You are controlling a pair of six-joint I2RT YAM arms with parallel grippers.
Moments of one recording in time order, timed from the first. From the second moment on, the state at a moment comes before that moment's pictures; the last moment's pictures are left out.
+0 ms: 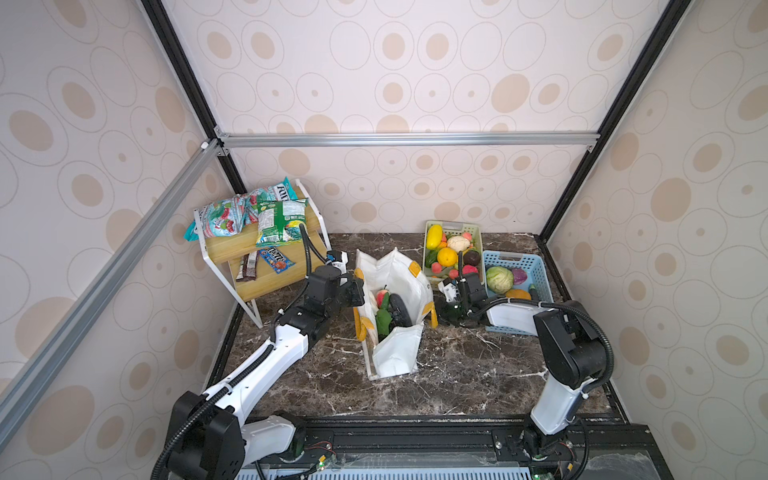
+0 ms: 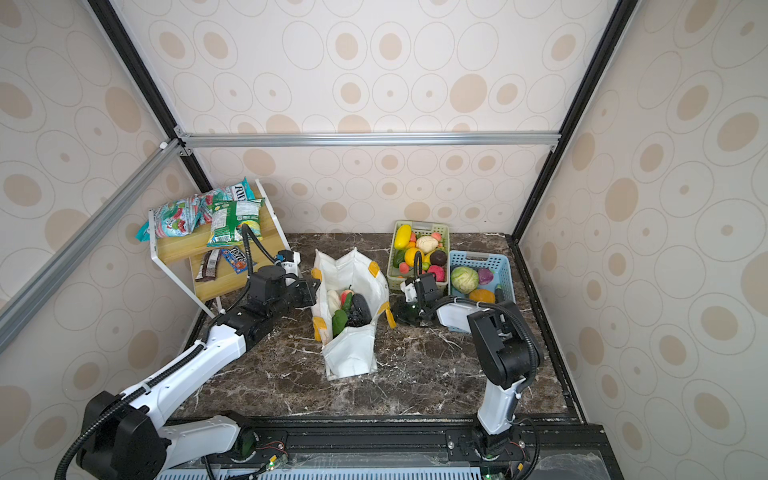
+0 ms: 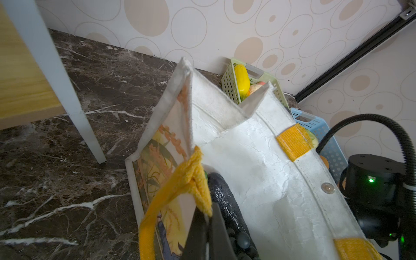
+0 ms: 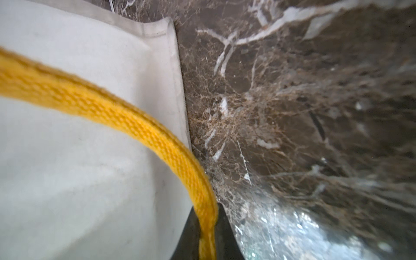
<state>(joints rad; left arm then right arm) -0.40 1.21 0.87 -0.14 0.04 -0.48 0.39 1.77 0.95 -0.07 -0.59 0.69</state>
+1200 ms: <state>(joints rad) -0.12 1.11 0.49 -0.11 0.39 -0.58 0.34 1.50 1.16 -0.56 -0.30 0.47</state>
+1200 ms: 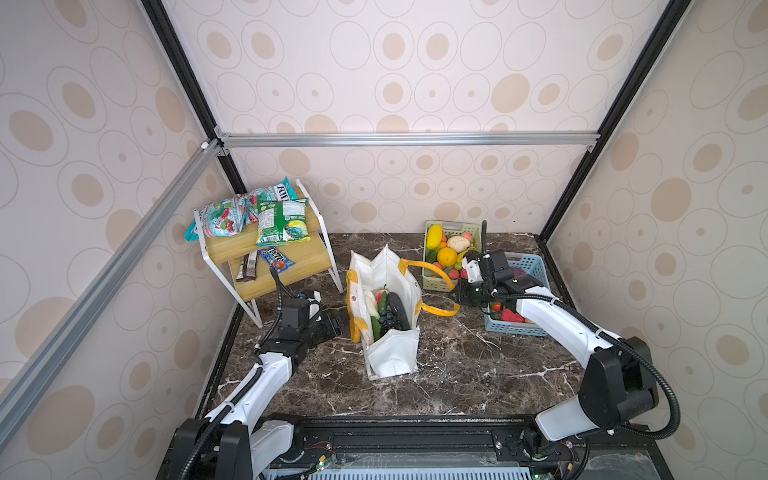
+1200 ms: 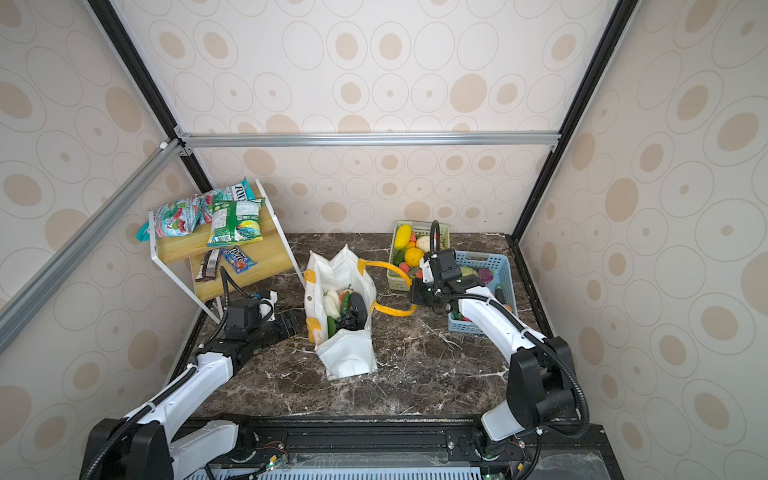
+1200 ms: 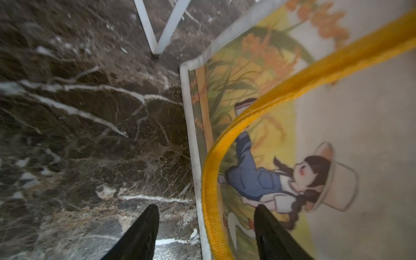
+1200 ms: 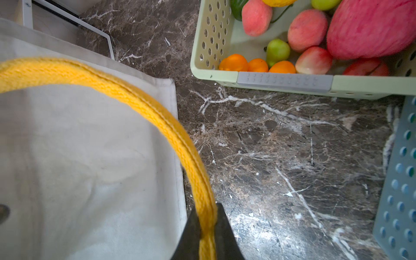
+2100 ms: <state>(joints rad) -0.17 1.09 0.64 -0.21 0.18 -0.59 0.35 1.41 1.35 -0.68 -0.24 0.40</state>
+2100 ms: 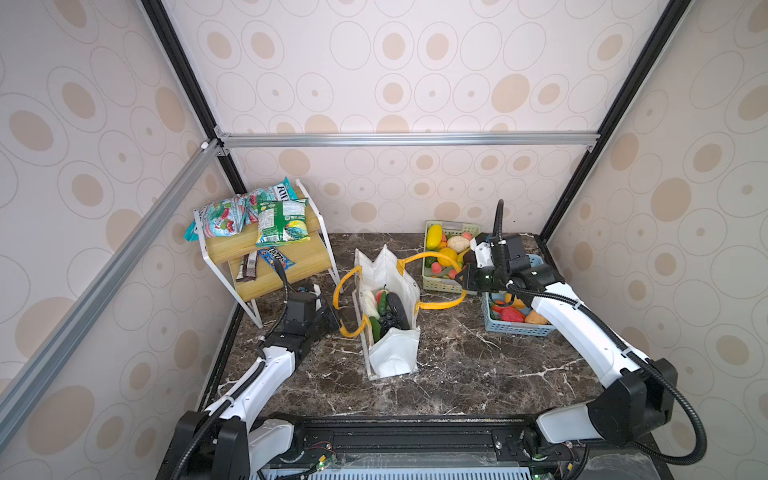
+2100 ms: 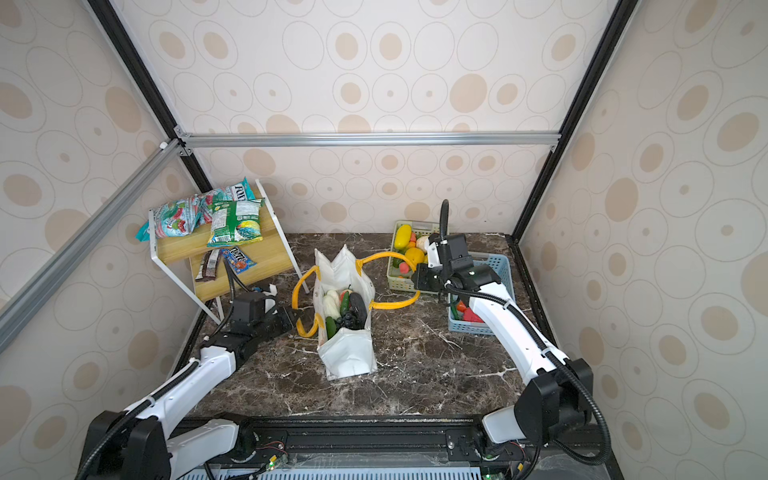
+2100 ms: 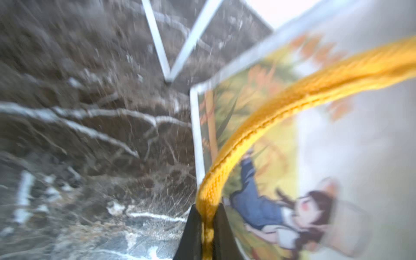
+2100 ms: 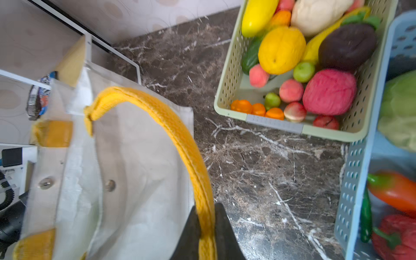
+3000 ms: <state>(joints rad) -0.49 1.36 1.46 -0.39 0.29 -0.50 0.69 1.53 1.42 -0.25 -0.52 0.35</state>
